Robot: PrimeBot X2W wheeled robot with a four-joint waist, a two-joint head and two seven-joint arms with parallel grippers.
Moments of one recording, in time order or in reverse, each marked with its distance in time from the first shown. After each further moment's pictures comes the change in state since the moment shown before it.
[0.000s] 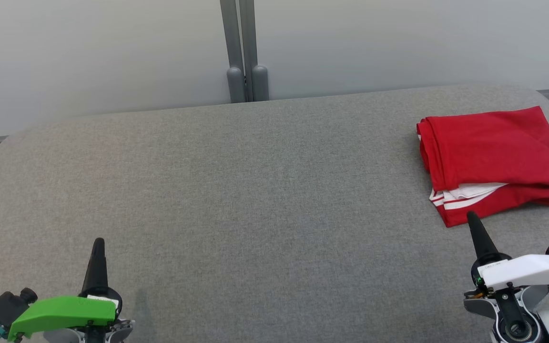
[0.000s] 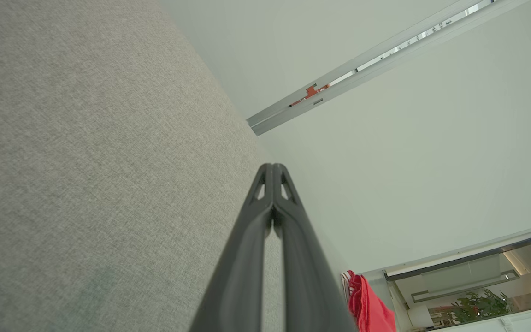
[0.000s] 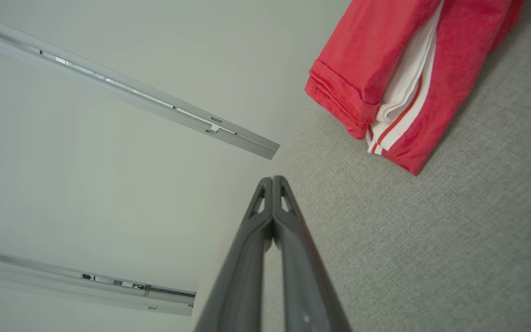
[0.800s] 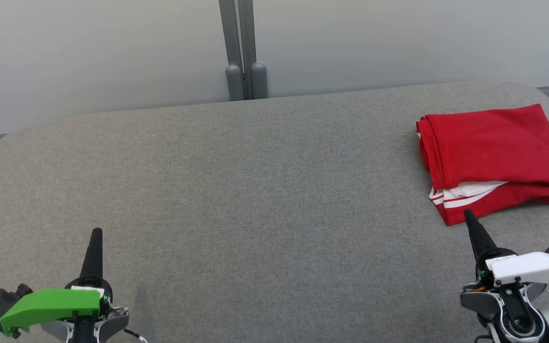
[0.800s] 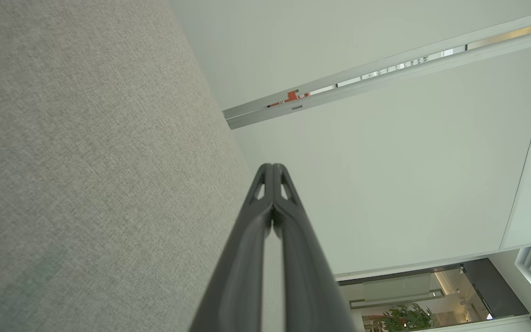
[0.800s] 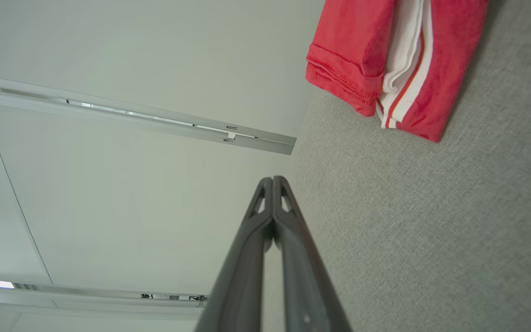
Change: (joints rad) left arm -0.033 -0.002 0.018 0.000 -0.215 0.001 0.057; right arm -0.015 0.037 -0.041 0.008 0.186 0.000 0.058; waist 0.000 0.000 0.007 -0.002
